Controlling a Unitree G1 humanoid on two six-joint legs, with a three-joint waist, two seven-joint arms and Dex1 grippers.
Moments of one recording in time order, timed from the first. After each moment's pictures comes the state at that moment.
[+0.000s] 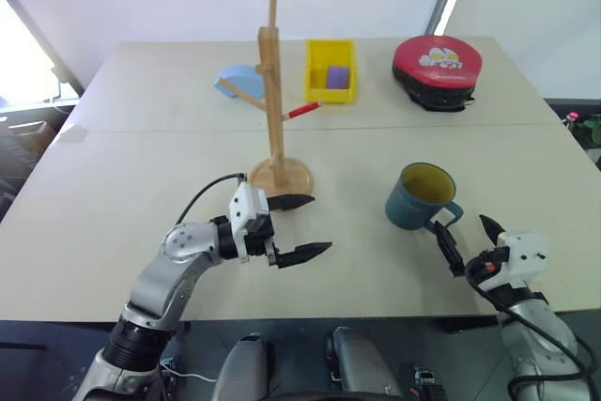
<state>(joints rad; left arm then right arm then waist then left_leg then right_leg) -0.19 0.41 -0.19 -0.29 -0.45 0.28 -0.98 0.30 -0.31 -0.34 -0.24 0.33 0.01 0.40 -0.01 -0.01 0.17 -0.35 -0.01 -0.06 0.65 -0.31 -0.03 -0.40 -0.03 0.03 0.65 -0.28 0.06</state>
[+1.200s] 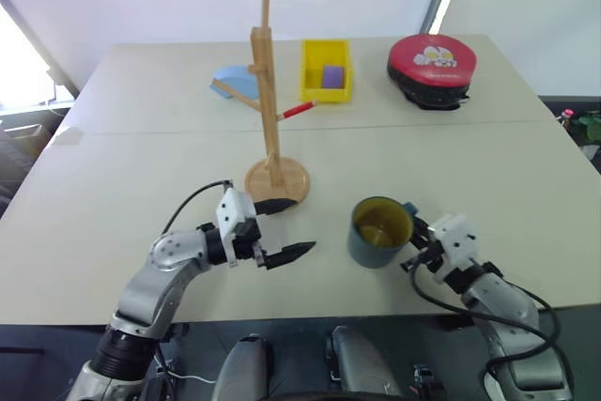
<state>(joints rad) -0.11 0.47 -0.11 -0.23 -0.44 0.24 -0.93 0.14 -0.48 -0.04 -0.38 0.16 0.08 0.52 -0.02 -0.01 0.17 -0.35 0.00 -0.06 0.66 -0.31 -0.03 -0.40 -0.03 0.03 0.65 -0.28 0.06</state>
